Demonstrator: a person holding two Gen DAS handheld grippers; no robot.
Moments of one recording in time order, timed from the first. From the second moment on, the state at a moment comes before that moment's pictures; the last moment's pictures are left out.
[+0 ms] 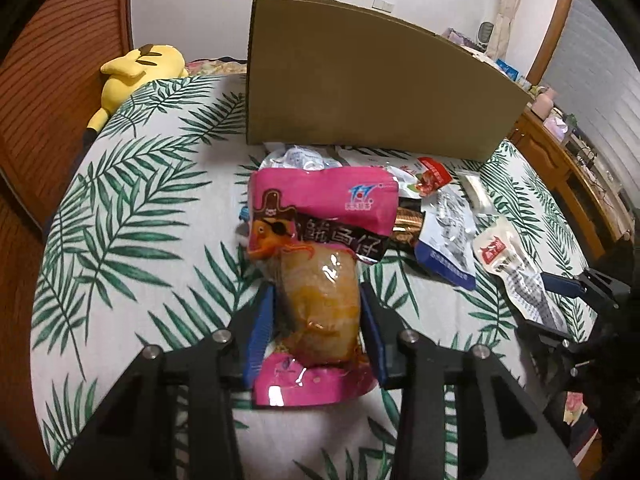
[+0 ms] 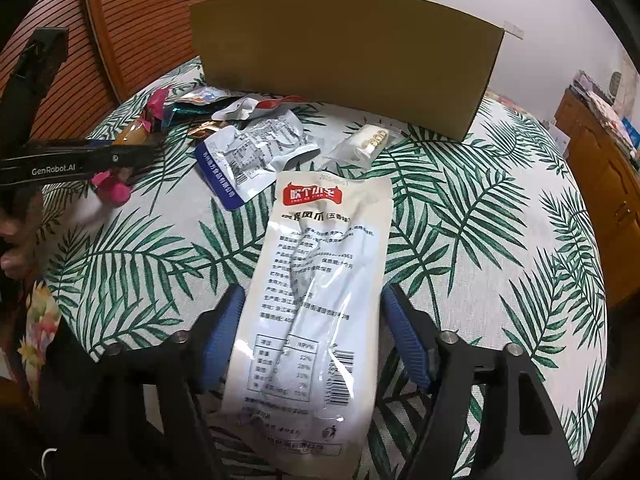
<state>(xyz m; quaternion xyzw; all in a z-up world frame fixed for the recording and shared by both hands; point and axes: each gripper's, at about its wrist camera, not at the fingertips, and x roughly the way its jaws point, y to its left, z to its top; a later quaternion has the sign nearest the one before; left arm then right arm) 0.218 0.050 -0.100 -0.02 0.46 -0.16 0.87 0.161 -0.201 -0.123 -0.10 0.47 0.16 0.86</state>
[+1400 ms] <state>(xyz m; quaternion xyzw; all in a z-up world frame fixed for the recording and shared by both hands) 0.234 0.050 0.069 0.01 0.34 -0.20 0.92 0.187 -0.236 0.019 -0.08 0.36 0.18 0.91</state>
